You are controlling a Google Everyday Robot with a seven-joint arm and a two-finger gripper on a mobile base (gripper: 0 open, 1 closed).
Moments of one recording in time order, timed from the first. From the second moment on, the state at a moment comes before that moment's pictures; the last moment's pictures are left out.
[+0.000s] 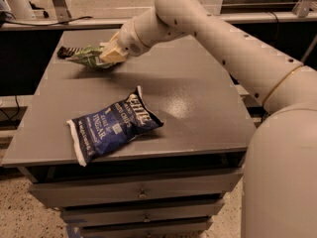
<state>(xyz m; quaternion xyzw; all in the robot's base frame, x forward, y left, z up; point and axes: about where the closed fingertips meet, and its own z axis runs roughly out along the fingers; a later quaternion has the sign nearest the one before) 0.698 0.135 0.888 -0.63 0.61 0.22 0.42</state>
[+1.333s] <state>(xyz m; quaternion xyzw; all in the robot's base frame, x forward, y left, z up) 0.711 0.103 0.853 -0.67 0.62 0.17 0.37</state>
